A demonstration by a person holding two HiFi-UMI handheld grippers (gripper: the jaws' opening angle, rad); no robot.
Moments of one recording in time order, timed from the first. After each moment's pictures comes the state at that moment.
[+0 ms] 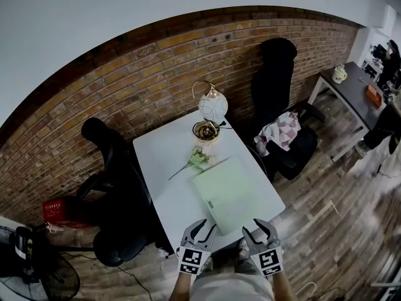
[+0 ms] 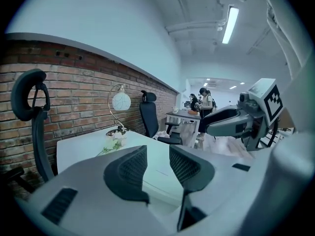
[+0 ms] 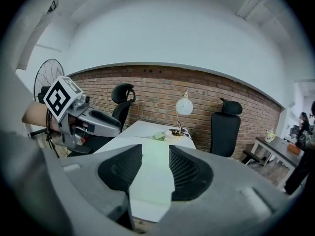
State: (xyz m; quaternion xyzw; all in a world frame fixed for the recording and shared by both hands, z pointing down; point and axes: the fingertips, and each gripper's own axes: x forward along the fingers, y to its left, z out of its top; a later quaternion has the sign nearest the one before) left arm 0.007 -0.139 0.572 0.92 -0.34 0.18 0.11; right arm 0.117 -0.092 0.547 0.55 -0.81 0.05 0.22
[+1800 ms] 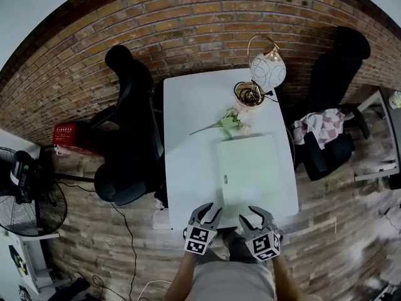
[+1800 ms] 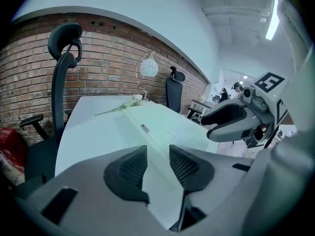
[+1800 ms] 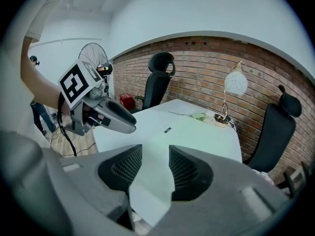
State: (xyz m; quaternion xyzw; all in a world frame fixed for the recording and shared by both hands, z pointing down) left arm 0.005 -0.126 0.709 0.82 -0.47 0.21 0.24; right arm 0.091 -0.108 0.676 0.30 -0.89 0.06 0.33
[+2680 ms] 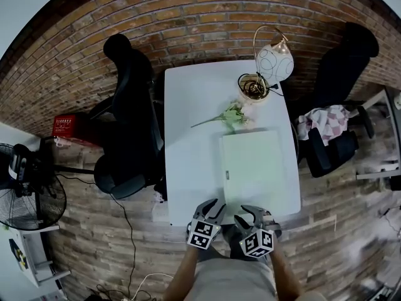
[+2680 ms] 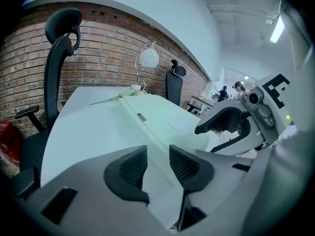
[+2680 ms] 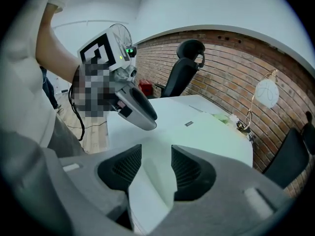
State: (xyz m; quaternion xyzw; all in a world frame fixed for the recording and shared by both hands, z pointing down) left arm 0.018 -0.127 0.739 0.82 -0.45 0.23 0.28; right arm 0.071 -0.086 0.723 0.19 -0.89 -0.01 0.42
